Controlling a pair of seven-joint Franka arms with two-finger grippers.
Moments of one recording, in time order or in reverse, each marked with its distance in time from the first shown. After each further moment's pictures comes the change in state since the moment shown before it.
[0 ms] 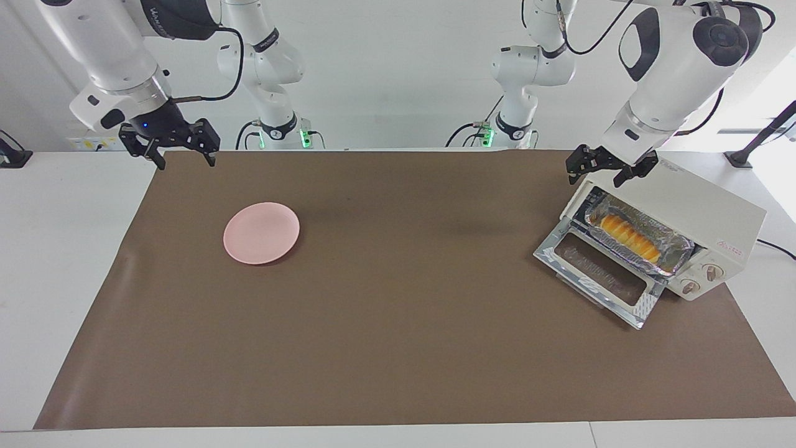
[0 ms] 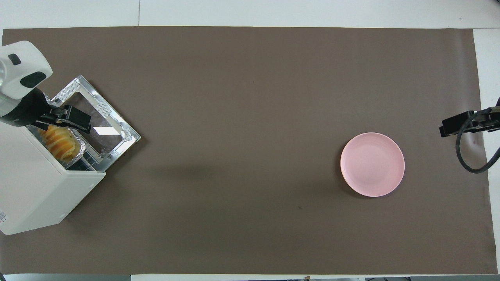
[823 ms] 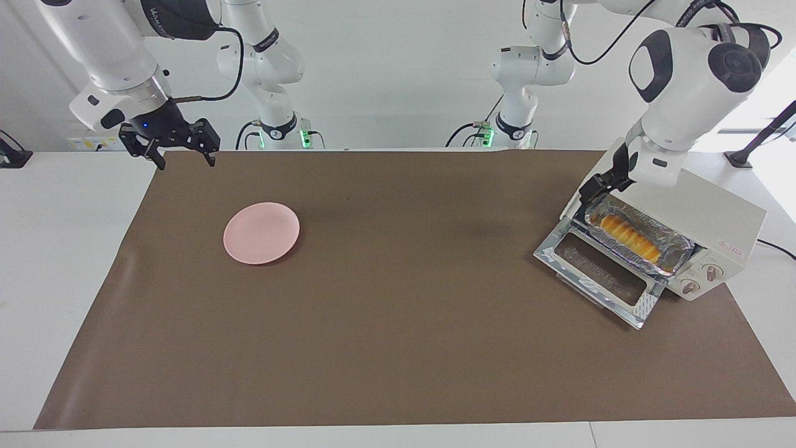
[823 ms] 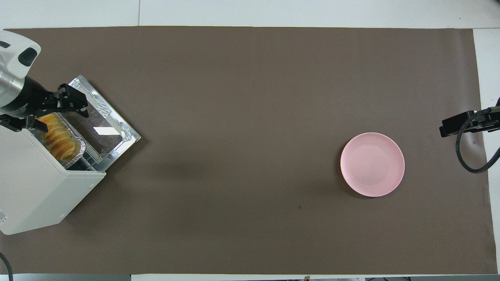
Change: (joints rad) left arm 0.023 0.122 0.021 0.060 -0.010 0.045 -0.522; right arm 0.000 0.000 0.000 0.000 0.000 0.000 0.000
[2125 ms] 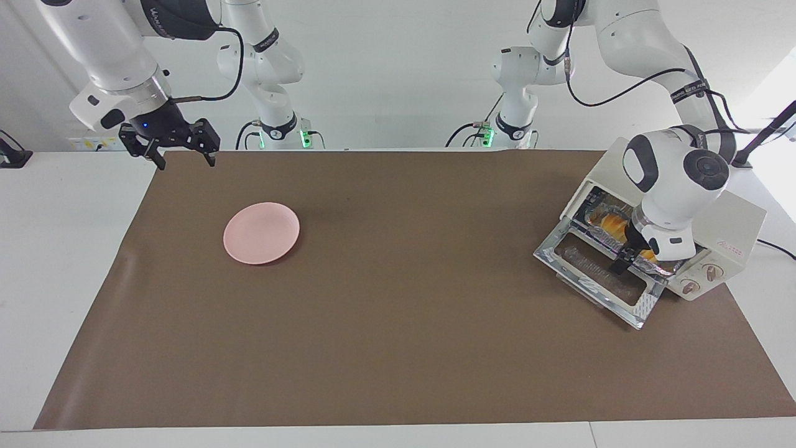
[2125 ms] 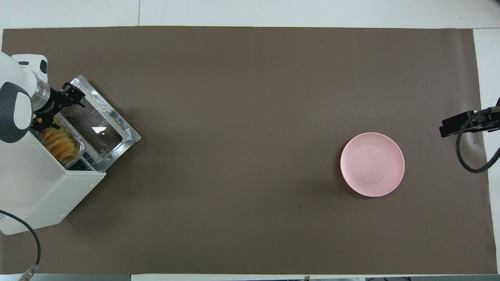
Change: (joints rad) left arm 0.062 0.102 0.081 -0.276 0.095 0.484 -0.241; right arm 0.000 0.000 0.000 0.000 0.000 0.000 0.000
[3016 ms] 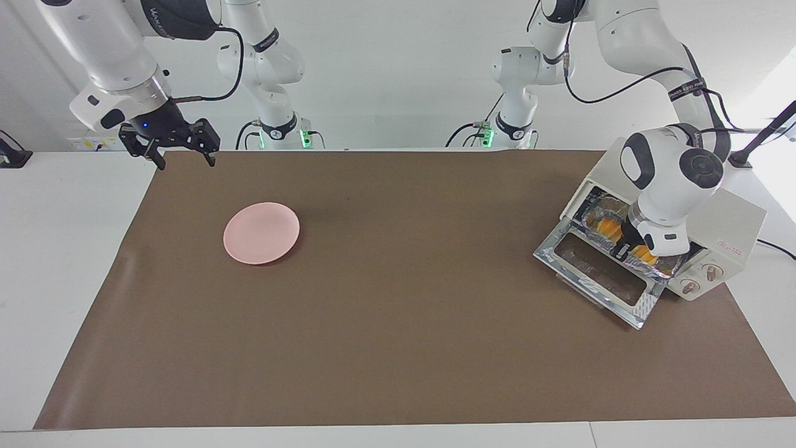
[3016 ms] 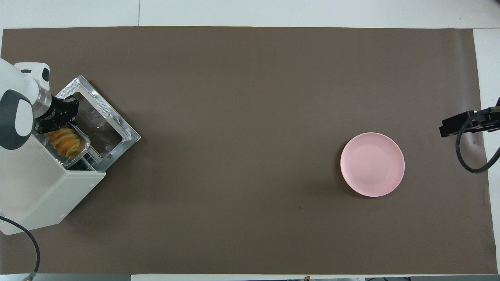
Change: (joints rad) left arm -0.001 -0.028 -0.006 -0.049 0.004 0.005 0.019; right arm 0.000 0.000 0.000 0.000 0.000 0.000 0.000
